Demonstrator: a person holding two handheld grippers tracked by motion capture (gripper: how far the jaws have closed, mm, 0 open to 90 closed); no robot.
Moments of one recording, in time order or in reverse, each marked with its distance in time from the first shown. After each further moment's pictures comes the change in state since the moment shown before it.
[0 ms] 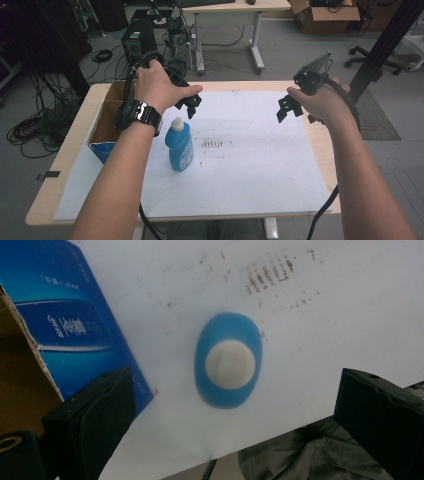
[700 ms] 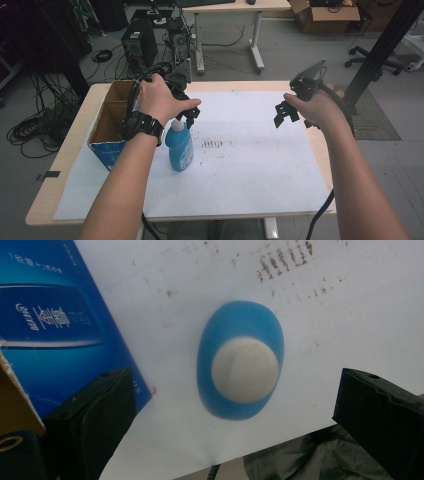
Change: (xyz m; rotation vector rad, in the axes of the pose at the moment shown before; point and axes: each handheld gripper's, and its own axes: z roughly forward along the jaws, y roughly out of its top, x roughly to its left) left arm 0.002 -0.003 0.036 0.039 0.013 0.000; right arm 0.000 0.000 0.018 0.026 0.008 -0.006
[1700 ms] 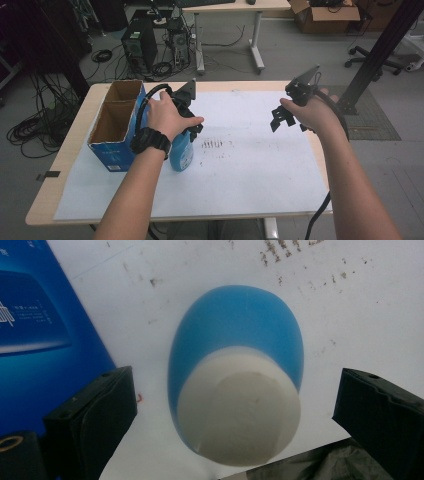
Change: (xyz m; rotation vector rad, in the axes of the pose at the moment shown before) left arm -0.009 -0.002 0.050 0.039 0.018 0.011; right arm 0.002 -0.001 0.016 0.009 0.012 -0.017
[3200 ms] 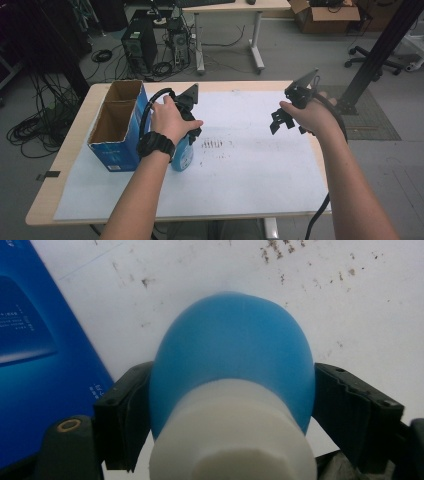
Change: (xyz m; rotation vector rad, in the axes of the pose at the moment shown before) left arm -0.003 0.005 0.015 0.017 -0.003 0.012; right arm -0.003 0.000 0.010 0.013 0.014 -0.003
